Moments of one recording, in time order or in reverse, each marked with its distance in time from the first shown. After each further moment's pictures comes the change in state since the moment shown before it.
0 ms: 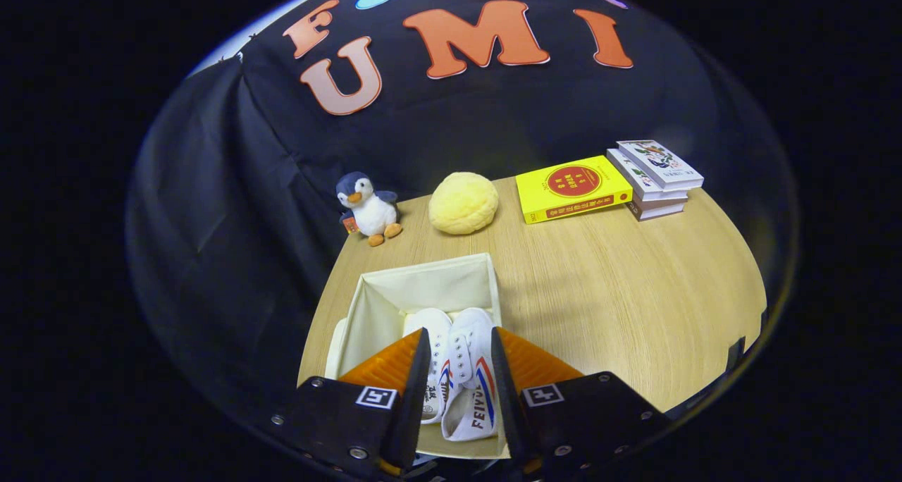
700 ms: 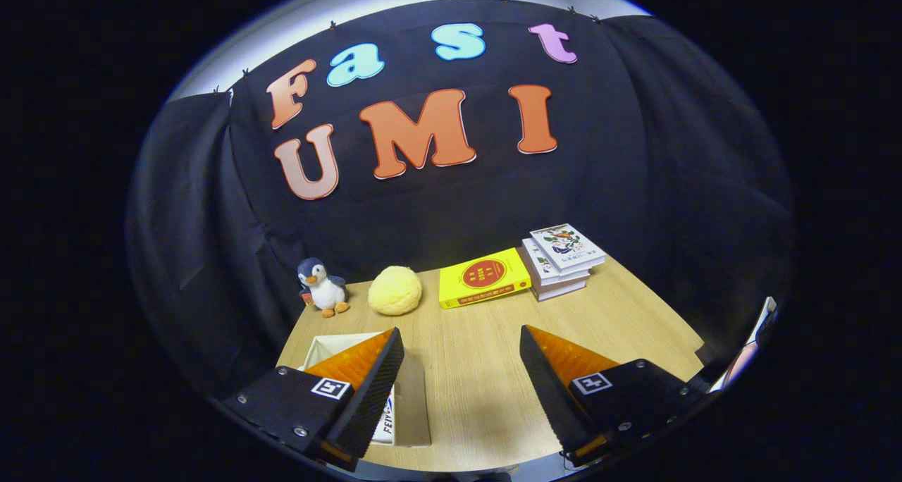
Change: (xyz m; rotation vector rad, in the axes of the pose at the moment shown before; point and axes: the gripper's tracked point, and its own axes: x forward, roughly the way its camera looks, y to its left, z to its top) arm -0.134 -0.118 0.084 -0.005 -0.352 -0.190
